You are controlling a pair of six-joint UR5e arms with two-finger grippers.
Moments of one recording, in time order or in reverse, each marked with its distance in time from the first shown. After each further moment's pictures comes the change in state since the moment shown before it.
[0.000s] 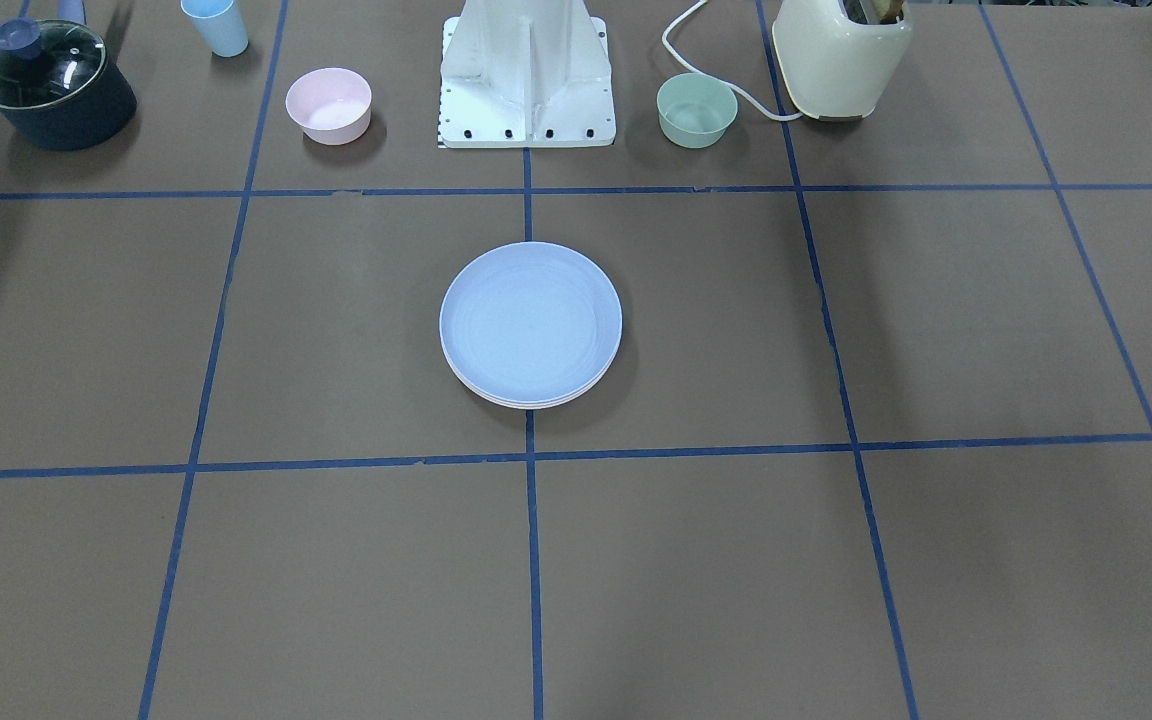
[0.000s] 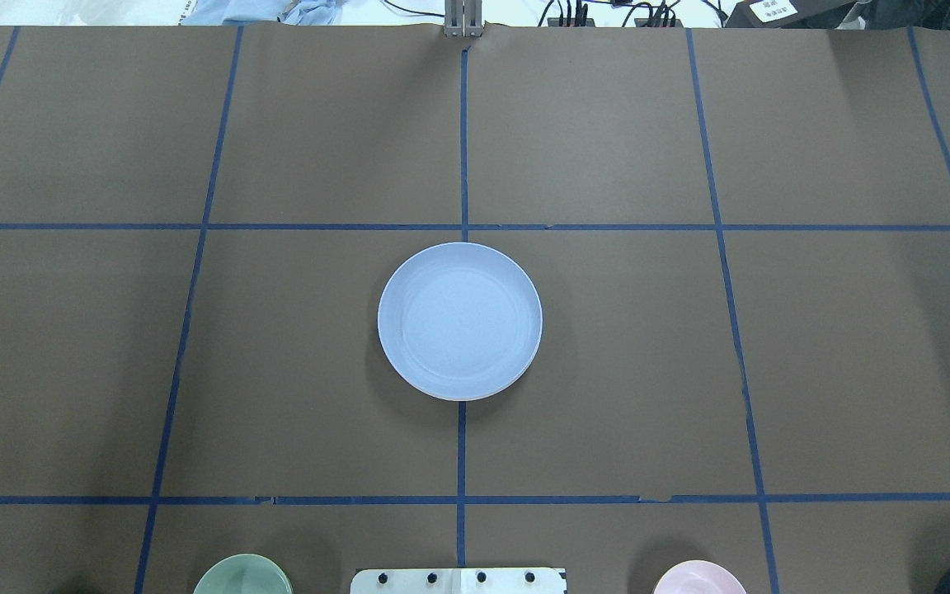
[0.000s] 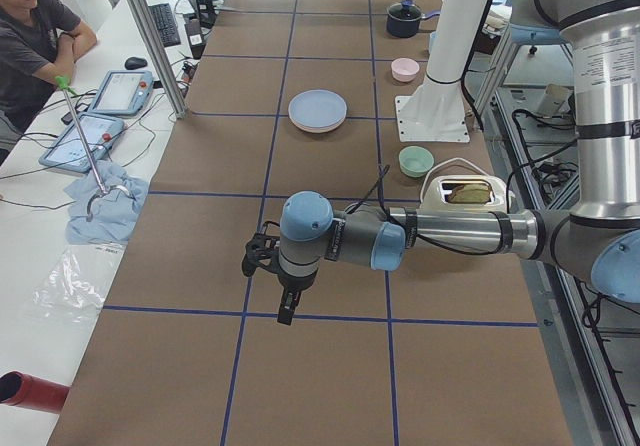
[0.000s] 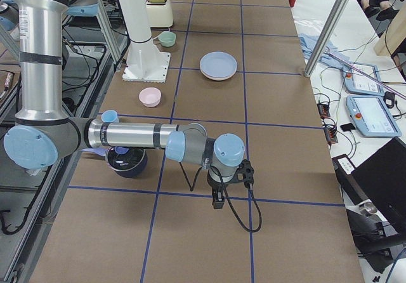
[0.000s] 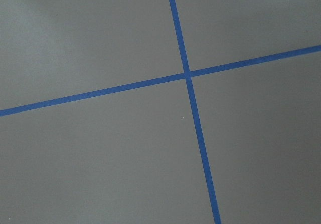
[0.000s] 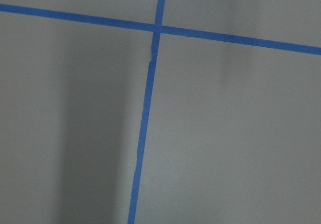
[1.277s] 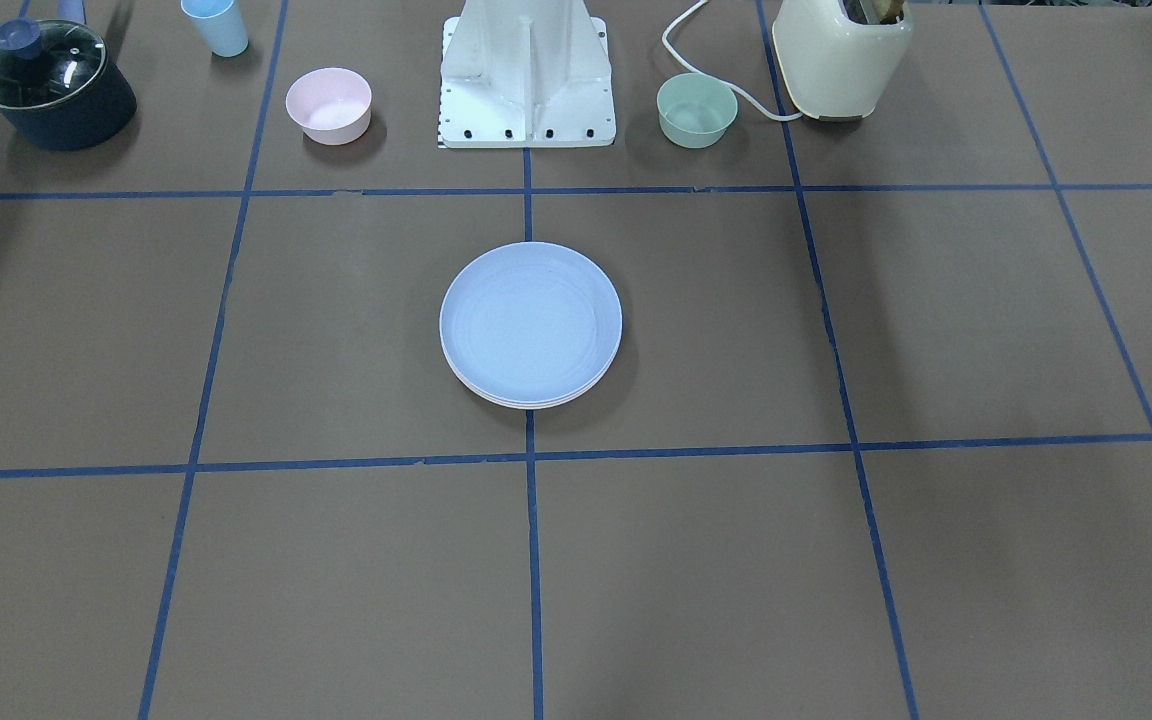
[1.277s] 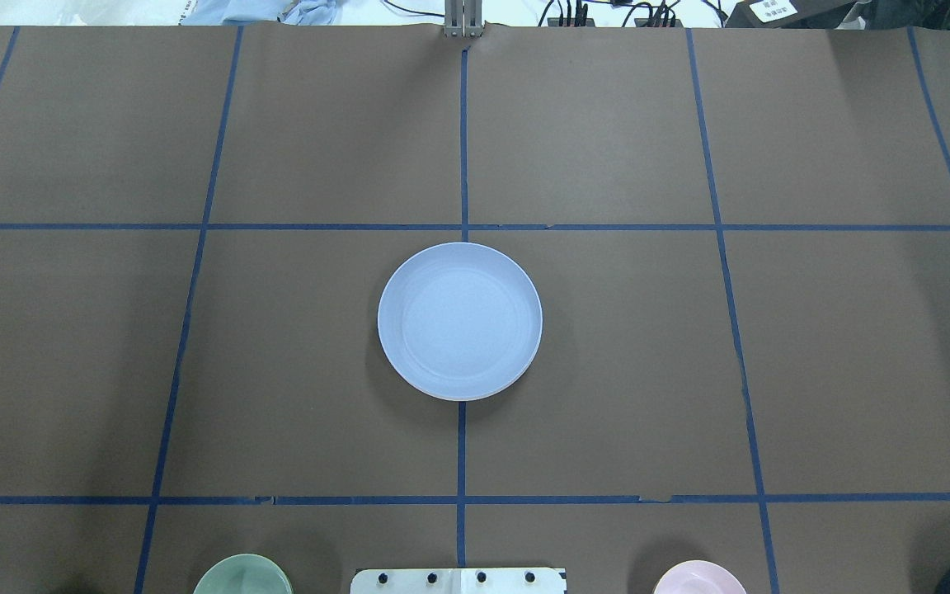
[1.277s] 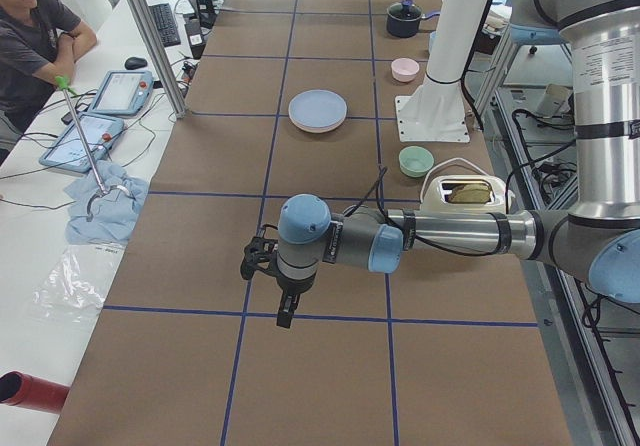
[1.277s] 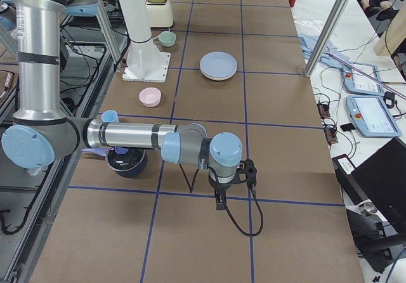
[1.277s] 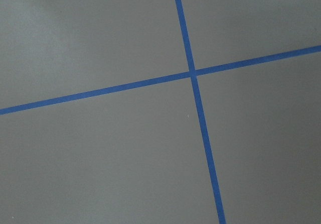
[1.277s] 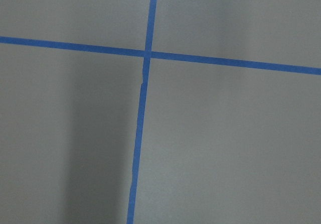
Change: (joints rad) left arm 0.004 -0.006 0.016 -0.005 0.012 -0.005; right arm 0.049 0.018 0.008 0.029 0.003 0.042
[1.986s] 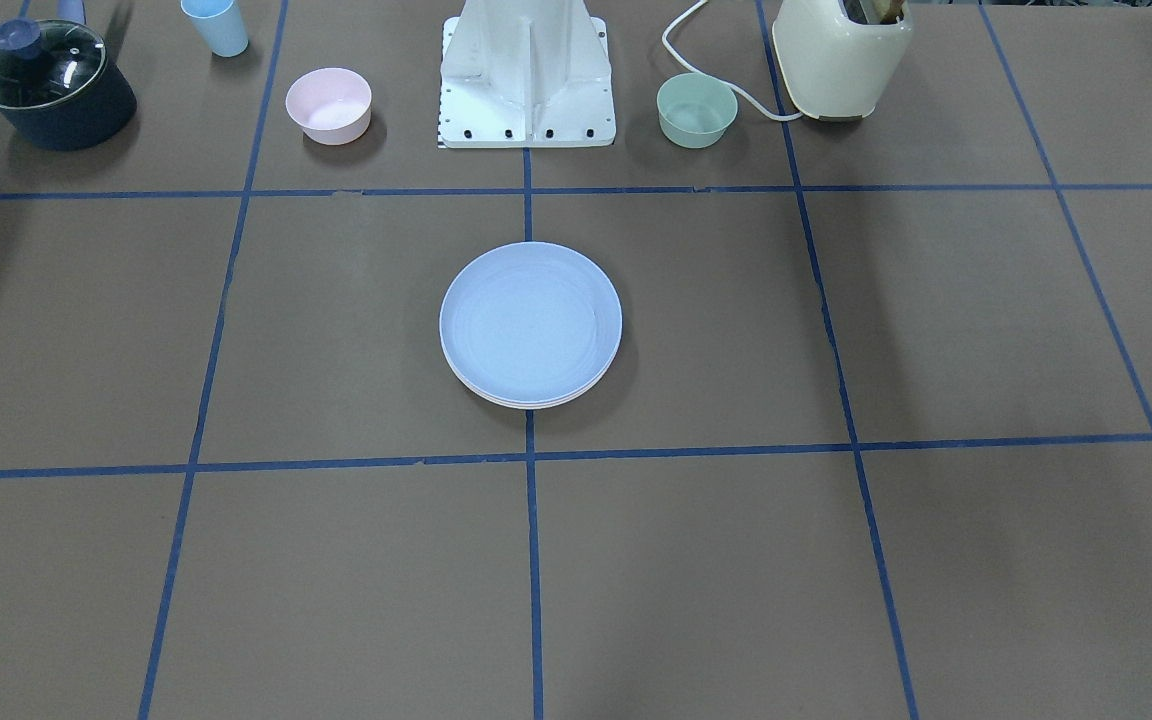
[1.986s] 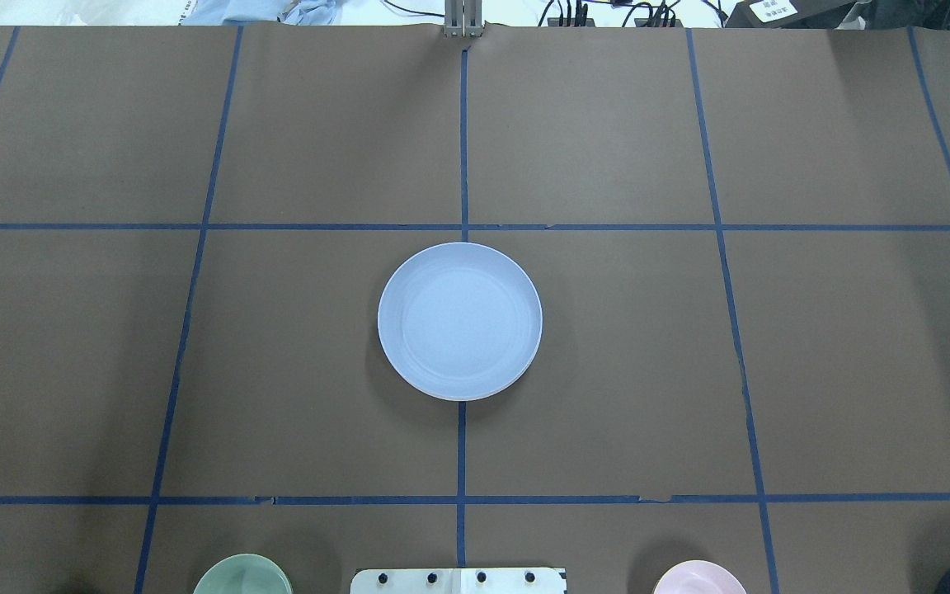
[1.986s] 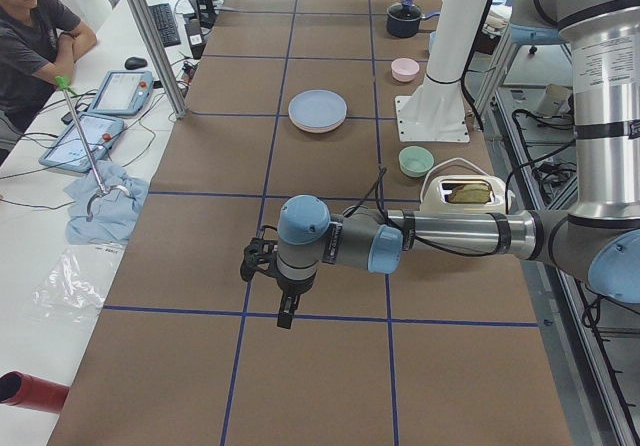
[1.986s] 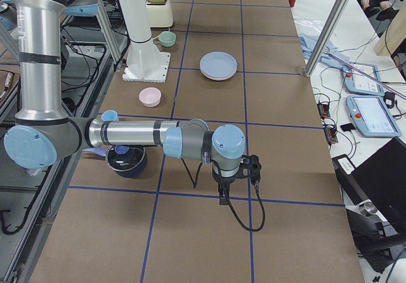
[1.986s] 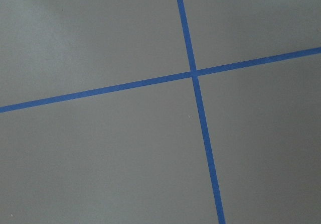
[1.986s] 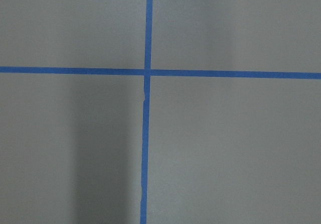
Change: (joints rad) left arm 0.002 -0.003 0.006 -0.002 0.000 -0.055; right arm 0.002 0.011 0.018 0.001 0.001 0.094
